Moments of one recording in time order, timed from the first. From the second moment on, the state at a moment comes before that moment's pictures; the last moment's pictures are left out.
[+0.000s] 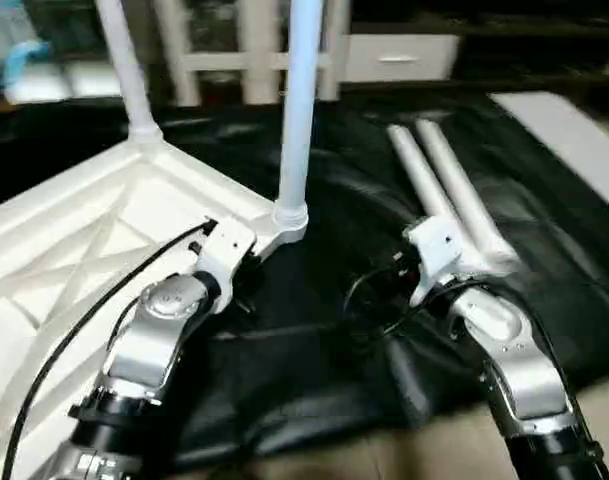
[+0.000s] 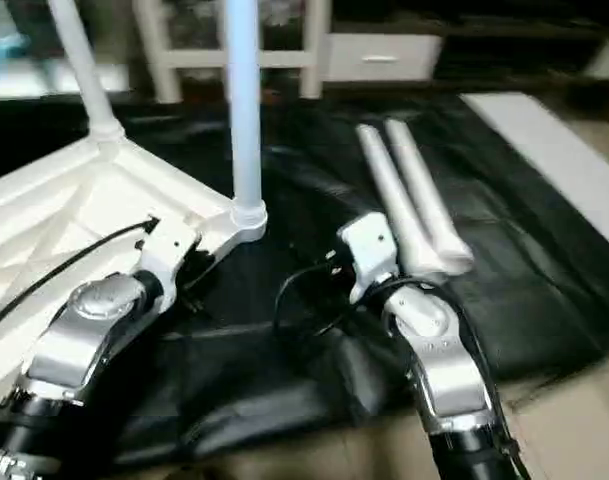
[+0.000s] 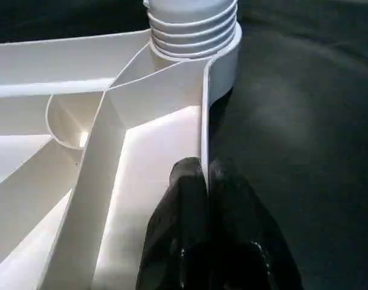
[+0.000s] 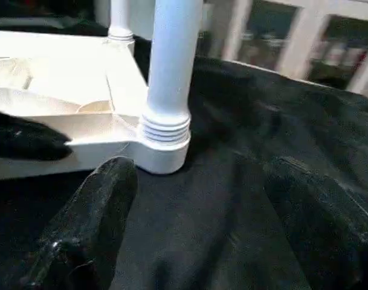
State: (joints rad) left arm -0.35 0.29 -0.10 0.09 0.07 0.52 -0.46; right arm -0.24 -0.22 0.12 -0.04 0.12 0.24 0.49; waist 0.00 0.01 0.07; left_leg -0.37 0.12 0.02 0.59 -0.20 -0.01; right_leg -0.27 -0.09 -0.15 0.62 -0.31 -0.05
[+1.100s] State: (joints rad) left arm -0.25 0.45 -0.25 0.03 -0.03 0.30 -0.87; right arm -0.19 -0.45 0.04 -0.06 0.27 0.23 0.81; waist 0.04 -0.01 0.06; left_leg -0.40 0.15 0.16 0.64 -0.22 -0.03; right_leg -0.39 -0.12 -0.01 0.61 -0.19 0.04
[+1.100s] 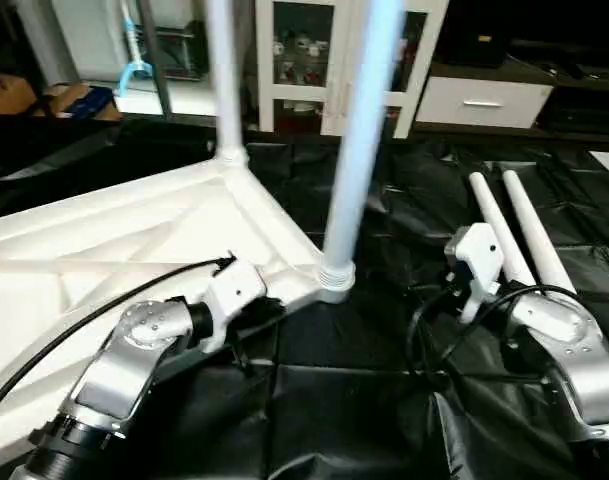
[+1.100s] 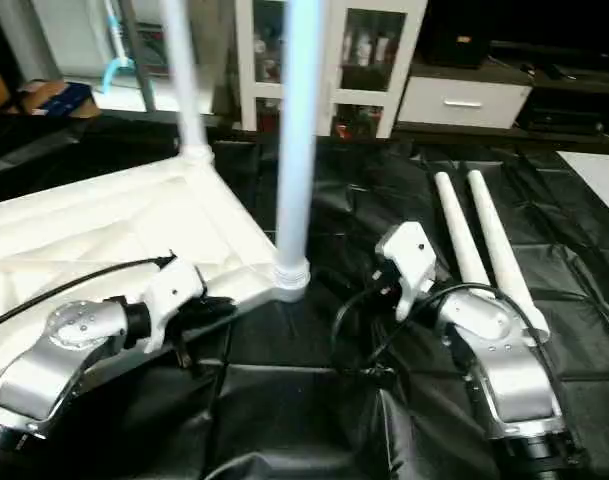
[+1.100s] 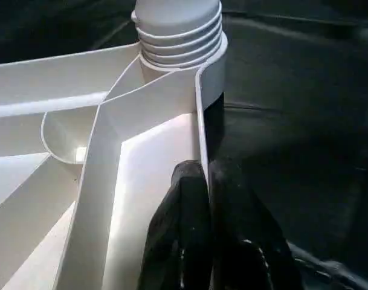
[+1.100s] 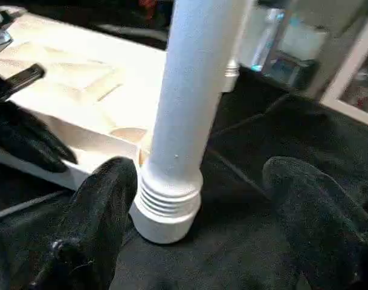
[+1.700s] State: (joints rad) left arm -0.24 0.46 -0.34 -0.03 -0.08 0.27 -1.03; right arm -0.20 -0.56 0.09 0.09 0.30 0.21 1.06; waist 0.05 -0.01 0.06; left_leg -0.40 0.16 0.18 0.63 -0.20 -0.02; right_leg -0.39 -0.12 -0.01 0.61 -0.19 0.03
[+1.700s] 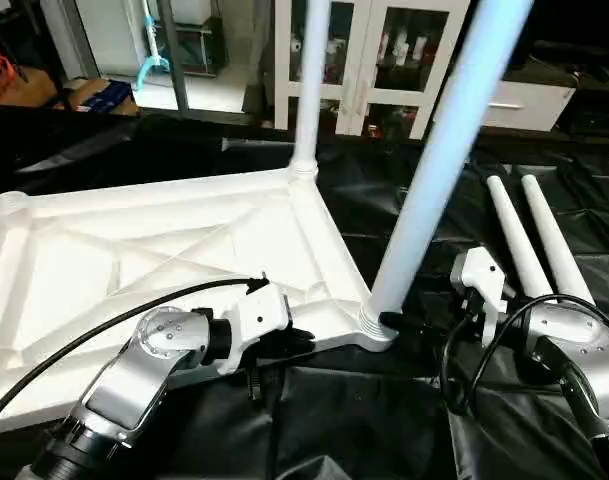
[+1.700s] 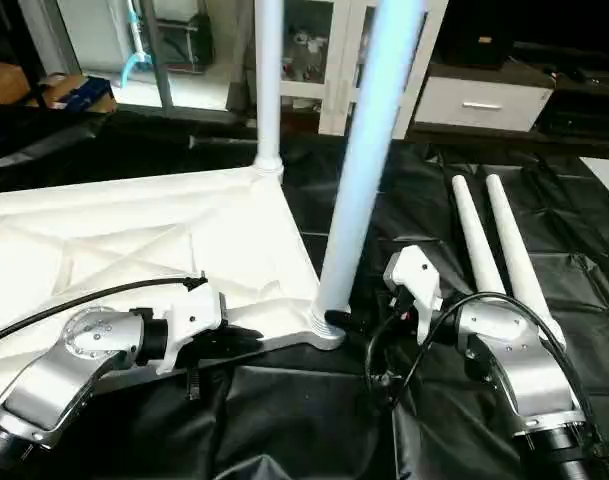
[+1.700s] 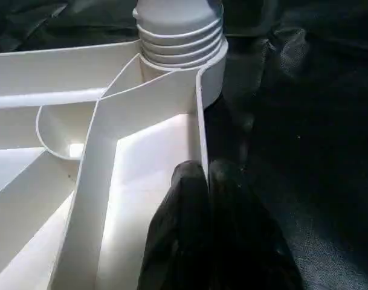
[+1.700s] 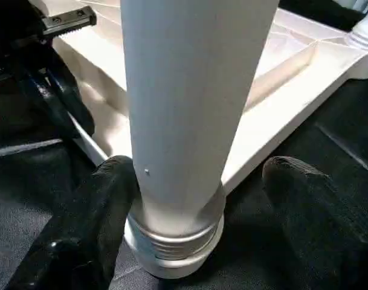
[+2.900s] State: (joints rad) left arm -0.33 0.42 -0.39 0.00 0.09 0.36 -0.88; right arm -0.29 -0.35 0.09 0.22 0.23 0.17 0.80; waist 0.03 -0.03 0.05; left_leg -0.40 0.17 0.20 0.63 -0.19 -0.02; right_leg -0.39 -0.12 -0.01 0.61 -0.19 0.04
